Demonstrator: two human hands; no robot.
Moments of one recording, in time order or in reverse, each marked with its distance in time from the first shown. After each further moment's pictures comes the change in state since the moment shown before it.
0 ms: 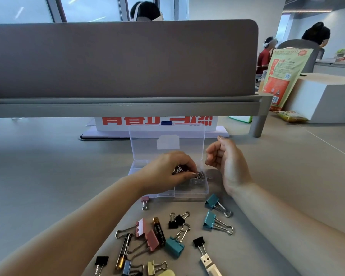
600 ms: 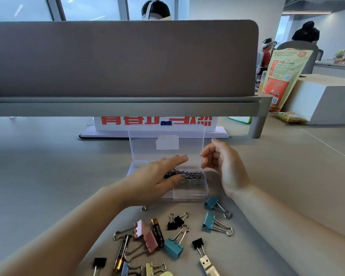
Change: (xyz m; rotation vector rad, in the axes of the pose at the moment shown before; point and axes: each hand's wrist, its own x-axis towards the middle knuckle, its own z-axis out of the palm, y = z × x) left_hand -0.030 0.004 -0.009 0.069 -0.096 -0.178; right_hand -0.005 -0.005 0.000 -0.106 -0.131 -0.029
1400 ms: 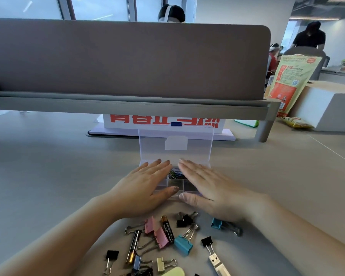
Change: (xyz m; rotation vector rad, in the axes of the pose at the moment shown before) left_hand -0.032 -0.016 0.000 0.273 -0.036 -0.119; right_hand -0.034 -0.022 0.014 -1.341 -0.816 -0.182
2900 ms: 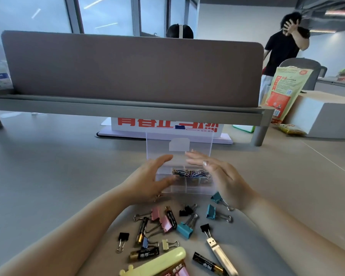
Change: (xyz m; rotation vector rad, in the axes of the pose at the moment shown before) left_hand -0.004 -0.003 0.006 -0.447 0.209 -0.098; right_hand -0.011 -0.007 0.000 0.819 0.505 -0.109
